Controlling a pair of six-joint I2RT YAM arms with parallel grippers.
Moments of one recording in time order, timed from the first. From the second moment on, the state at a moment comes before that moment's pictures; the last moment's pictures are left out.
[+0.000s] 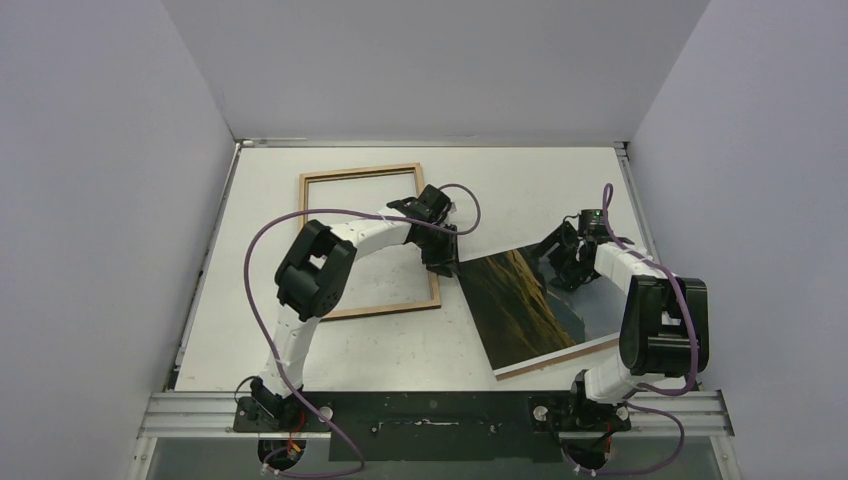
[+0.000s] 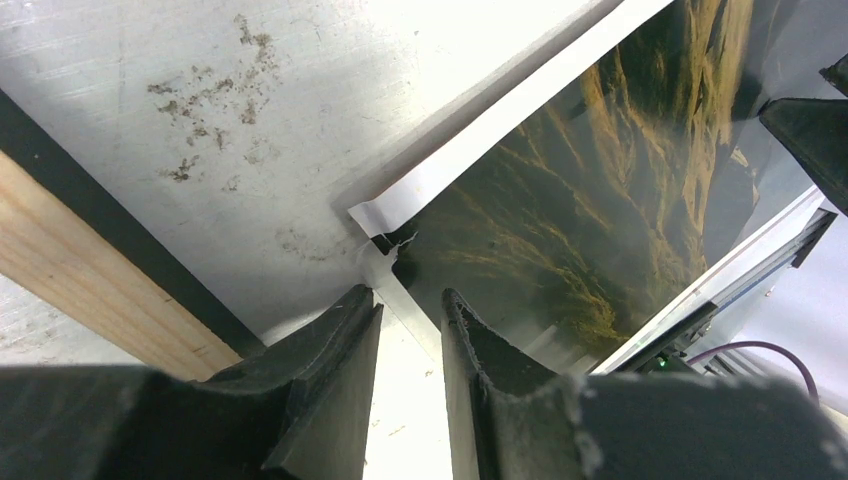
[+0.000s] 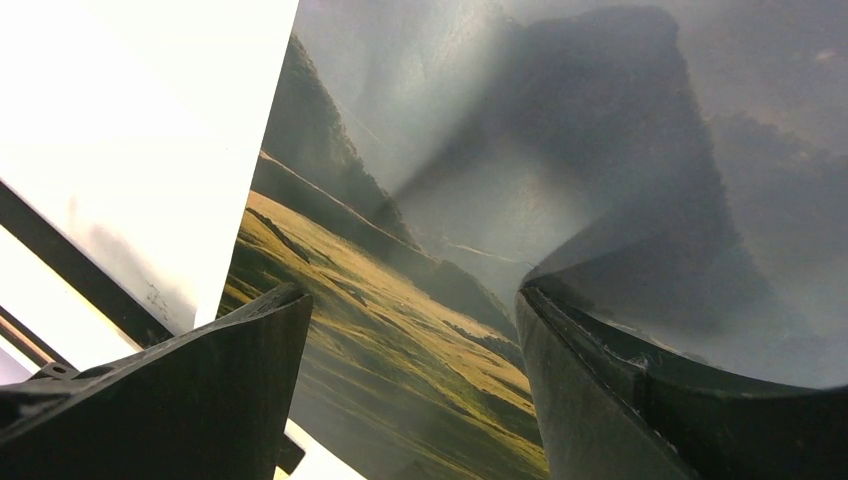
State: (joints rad) left arm -0.69 2.19 1.61 -0.53 0.36 -0.69; right arm -0.07 1.55 0.82 -0.37 -0.18 0.80
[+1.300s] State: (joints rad) left arm -0.68 2.13 1.55 -0.45 0.38 -0.80; right arm -0.06 1.49 0.77 -0.32 -0.16 0.82
